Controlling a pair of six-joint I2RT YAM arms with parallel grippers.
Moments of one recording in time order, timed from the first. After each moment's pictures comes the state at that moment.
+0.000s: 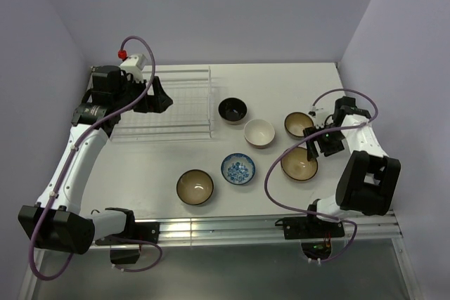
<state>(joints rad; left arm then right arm) -0.16 1.22 1.26 -0.58 0.36 -0.18 -0.29 1.43 1.00 -1.00 -0.25 -0.53</state>
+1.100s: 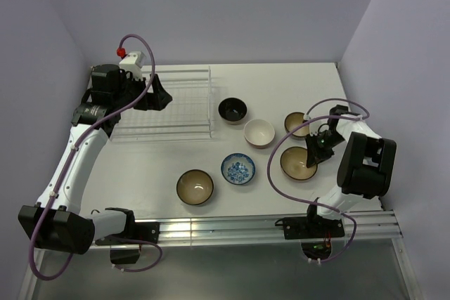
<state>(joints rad) -0.16 1.22 1.26 -0.52 0.35 -0.18 -0.29 1.60 0.93 -0.93 -0.34 -0.58</state>
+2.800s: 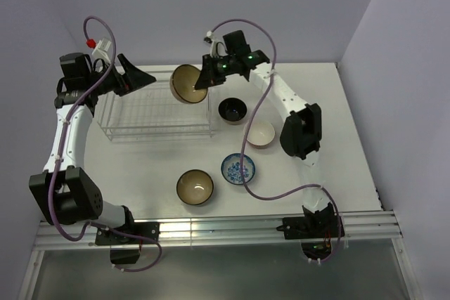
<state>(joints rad) 0.17 1.43 1.35 -0.36 0.94 -0.44 0.47 2.21 2.25 -0.73 -0.71 0.26</state>
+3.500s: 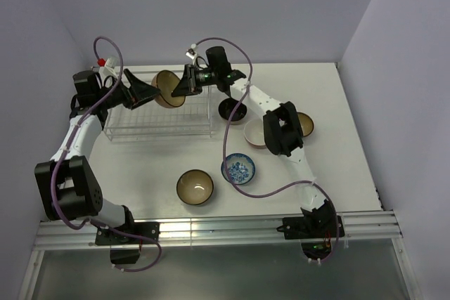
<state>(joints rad) 0.18 1.46 1.07 0.00 1.01 -0.62 0.56 2.46 2.23 -0.14 -0.93 0.69</state>
